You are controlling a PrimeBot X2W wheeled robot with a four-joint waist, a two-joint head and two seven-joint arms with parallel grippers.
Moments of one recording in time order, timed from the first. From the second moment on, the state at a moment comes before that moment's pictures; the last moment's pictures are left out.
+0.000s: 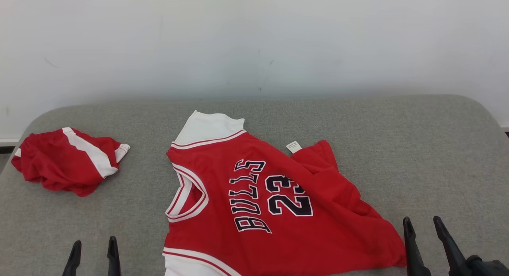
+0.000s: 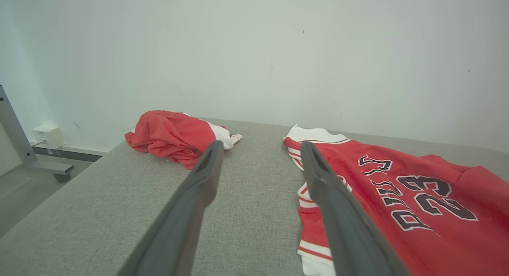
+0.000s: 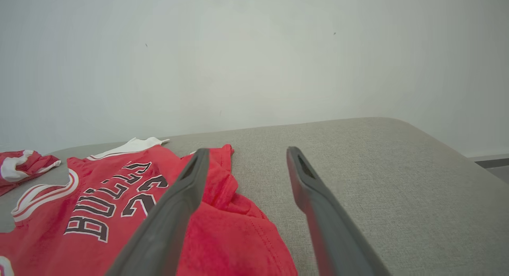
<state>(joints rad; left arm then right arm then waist) 0.17 0.05 0.14 -0.02 -0.14 -0.10 -0.26 0.10 -0.16 0.01 0.12 0.28 0.13 -0.26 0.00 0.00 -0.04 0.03</state>
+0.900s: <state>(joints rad) 0.10 0.07 -0.04 0.44 -0.16 -0.13 -0.26 -0.03 -0.22 0.07 0.48 0.30 0.13 -0.26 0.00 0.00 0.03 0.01</state>
